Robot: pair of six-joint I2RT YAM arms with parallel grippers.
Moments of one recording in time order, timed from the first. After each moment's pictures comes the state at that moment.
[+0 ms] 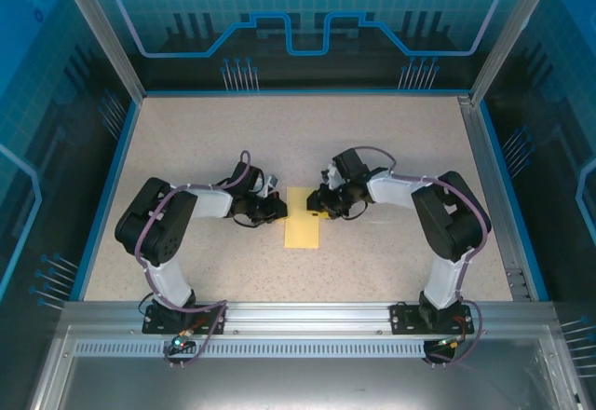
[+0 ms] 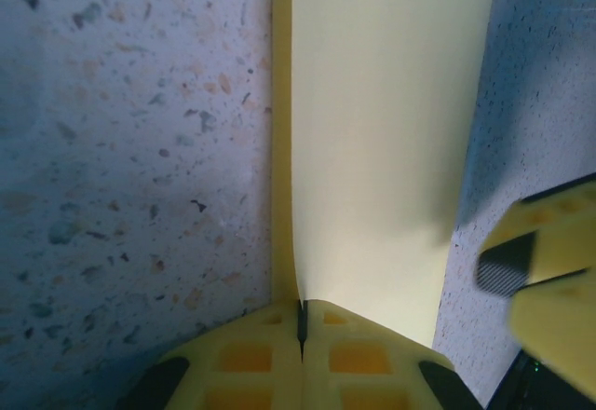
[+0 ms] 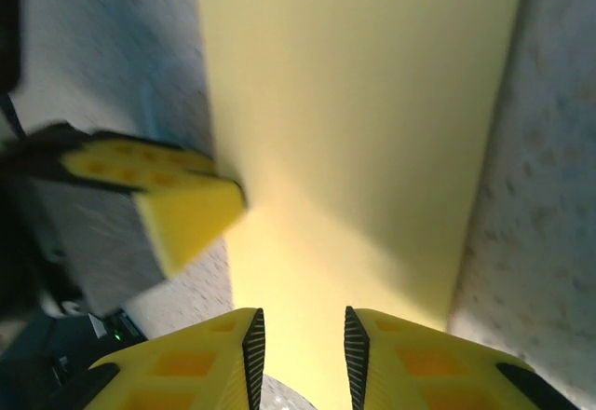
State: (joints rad) left arm -0.37 1.79 0.78 -0.02 0.61 -0.68; right arm 0.52 1.84 1.00 -0.27 -0.63 0.73
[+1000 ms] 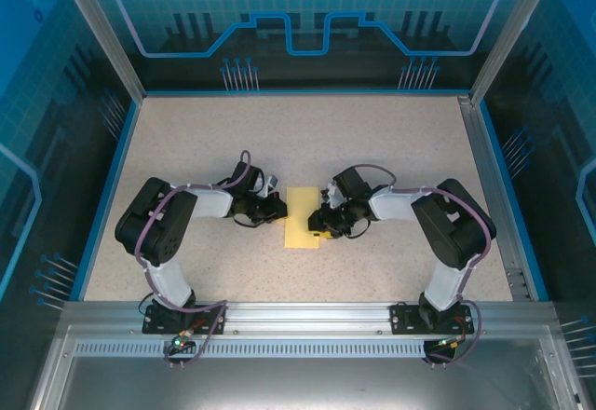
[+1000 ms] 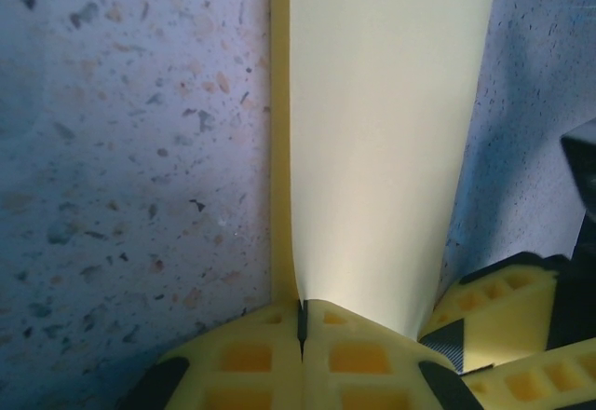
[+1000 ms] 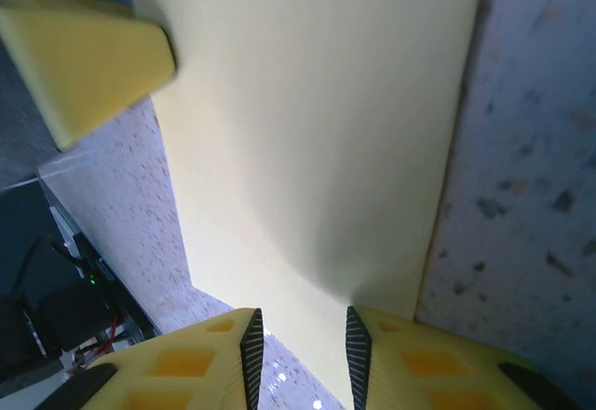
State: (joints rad) left arm -0.37 1.79 0.78 -0.02 0.61 -0.67; right arm 0.58 1.78 0.83 -0.18 -0.67 0.74
